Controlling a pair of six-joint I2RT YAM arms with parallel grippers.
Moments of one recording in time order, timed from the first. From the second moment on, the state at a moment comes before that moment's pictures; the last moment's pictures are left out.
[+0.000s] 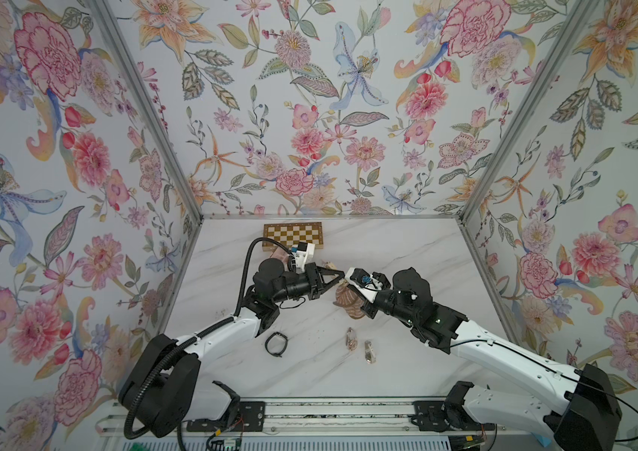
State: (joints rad) left arm -0.57 1.36 0.72 0.64 0.72 -1.36; right arm 0.82 1.13 0.79 0.02 -0.09 -0.36
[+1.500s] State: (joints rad) left arm -0.57 1.37 0.73 0.65 0.71 -1.35; right arm 0.81 1.10 0.76 0.08 -0.13 -0.33
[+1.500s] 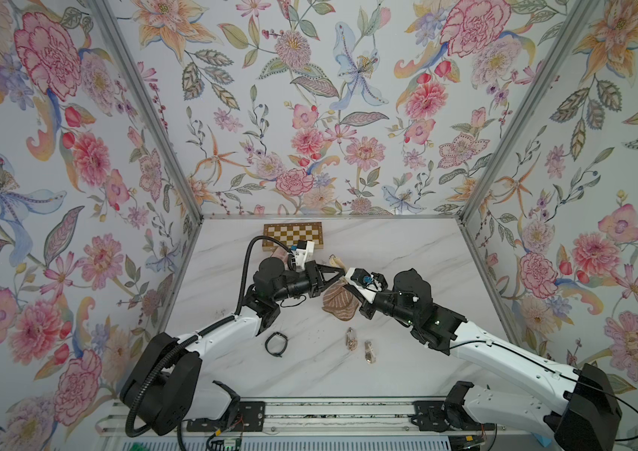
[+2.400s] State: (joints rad) left arm -0.53 1.43 1.30 -0.53 0.31 -0.61; right arm 0.68 0.90 0.75 -0.08 0.15 -0.19
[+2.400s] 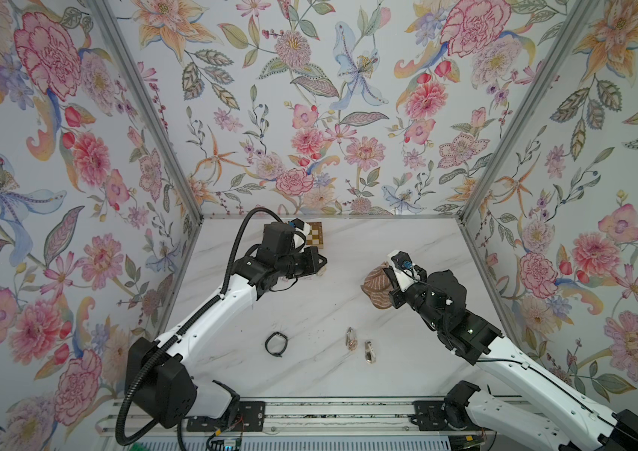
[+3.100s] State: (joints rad) left arm -0.65 2.00 1.77 -1.06 -0.13 -0.26; right arm 0.68 0.88 0.75 -0.09 0.15 -0.17
